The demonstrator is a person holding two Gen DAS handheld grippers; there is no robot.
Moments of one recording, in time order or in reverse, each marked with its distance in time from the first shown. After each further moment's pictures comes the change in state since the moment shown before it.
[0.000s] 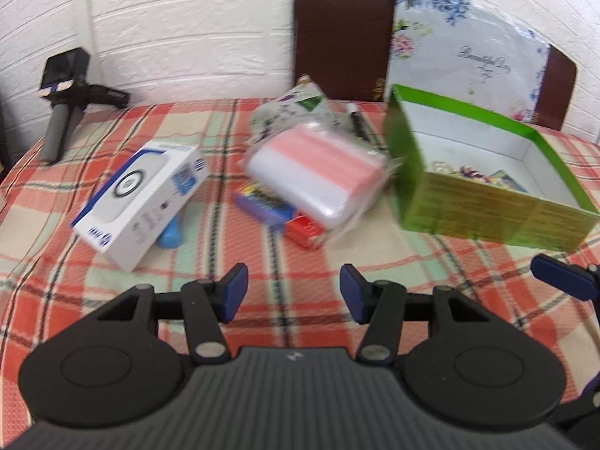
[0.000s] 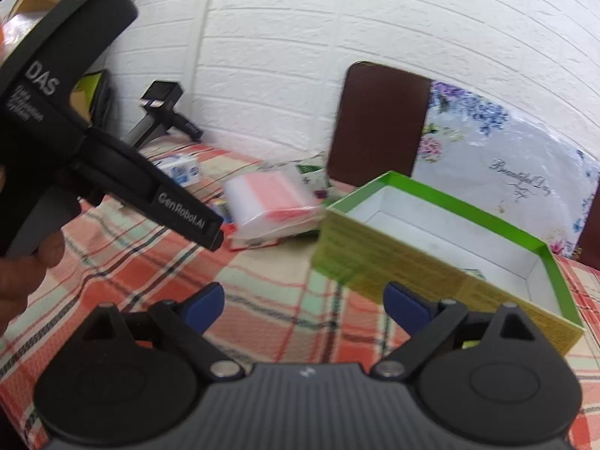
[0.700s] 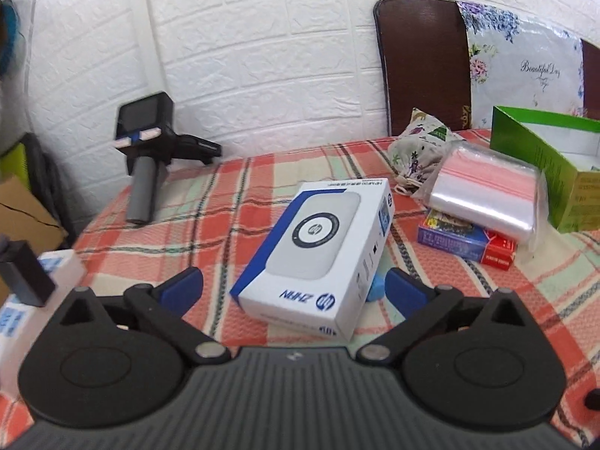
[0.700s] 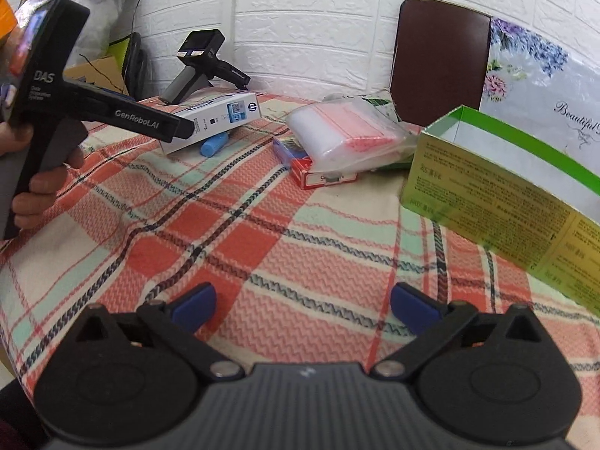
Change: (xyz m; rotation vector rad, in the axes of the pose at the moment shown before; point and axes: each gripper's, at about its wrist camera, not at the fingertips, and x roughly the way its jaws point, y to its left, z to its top) left arm 0.024 0.122 0.008 0.140 -0.200 0.129; right arm 0.029 0.022 -0.018 0.072 0.146 0.152
